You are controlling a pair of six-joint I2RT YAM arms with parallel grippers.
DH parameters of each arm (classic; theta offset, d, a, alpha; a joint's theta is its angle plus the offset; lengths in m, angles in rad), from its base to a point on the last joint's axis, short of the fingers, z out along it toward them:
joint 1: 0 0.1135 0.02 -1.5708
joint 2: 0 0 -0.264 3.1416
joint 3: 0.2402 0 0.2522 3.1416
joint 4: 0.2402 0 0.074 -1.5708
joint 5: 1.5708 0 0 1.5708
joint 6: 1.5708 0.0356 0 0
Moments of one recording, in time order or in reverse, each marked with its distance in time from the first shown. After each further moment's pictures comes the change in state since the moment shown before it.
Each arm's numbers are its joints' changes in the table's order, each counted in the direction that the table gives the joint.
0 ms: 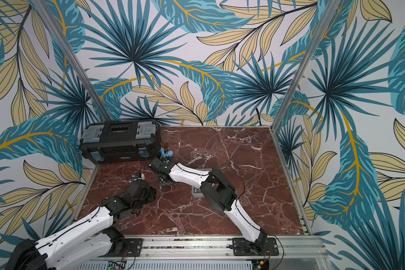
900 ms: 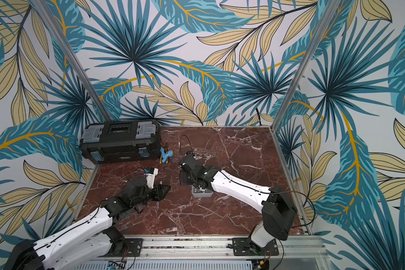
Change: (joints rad) left arm -0.101 -0.018 0.007 -0.313 0.346 0.193; right arm -0.103 -0.825 -0.791 -0.316 -0.162 0.103
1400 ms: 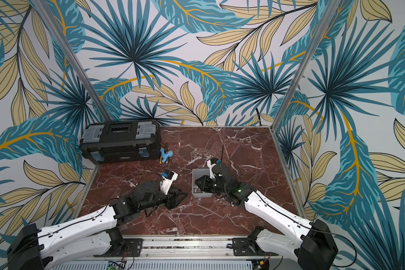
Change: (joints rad) left arm -0.232 0.109 0.110 -0.107 0.015 0.162; right arm -0.171 -0.420 -0.392 -0.236 -0.324 0.137
